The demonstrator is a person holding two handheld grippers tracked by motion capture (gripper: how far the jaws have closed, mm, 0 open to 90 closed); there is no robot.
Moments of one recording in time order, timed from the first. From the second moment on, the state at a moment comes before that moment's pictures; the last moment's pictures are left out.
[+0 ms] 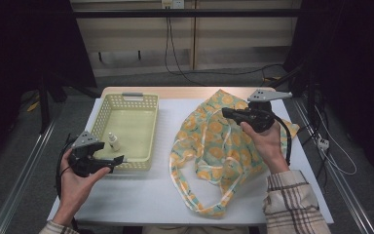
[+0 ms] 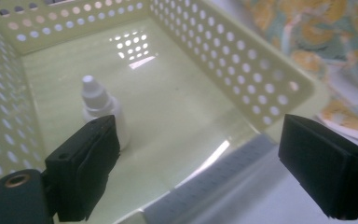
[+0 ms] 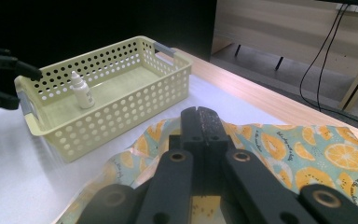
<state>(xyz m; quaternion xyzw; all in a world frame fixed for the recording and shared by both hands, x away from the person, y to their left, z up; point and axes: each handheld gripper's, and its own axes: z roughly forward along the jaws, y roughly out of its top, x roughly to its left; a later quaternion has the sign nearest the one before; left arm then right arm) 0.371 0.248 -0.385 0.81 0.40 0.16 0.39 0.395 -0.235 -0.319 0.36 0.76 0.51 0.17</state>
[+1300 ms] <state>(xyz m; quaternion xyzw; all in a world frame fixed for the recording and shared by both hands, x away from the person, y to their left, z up) 0.456 0.239 -0.404 0.87 0.43 0.13 0.22 0.396 -0.230 -0.321 0.36 0.77 0.50 0.17</state>
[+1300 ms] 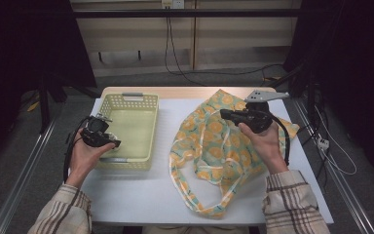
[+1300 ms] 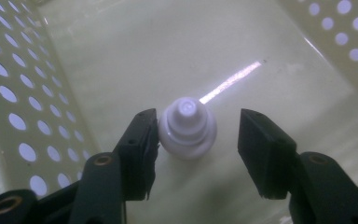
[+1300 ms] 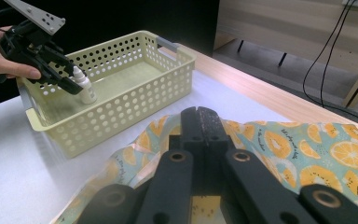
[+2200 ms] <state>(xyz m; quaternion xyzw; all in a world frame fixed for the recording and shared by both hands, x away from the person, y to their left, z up) 0.432 0.241 -0.376 0.85 0.40 0.17 0.31 0.397 -0.232 -0.322 0.36 0.77 0.50 0.17</state>
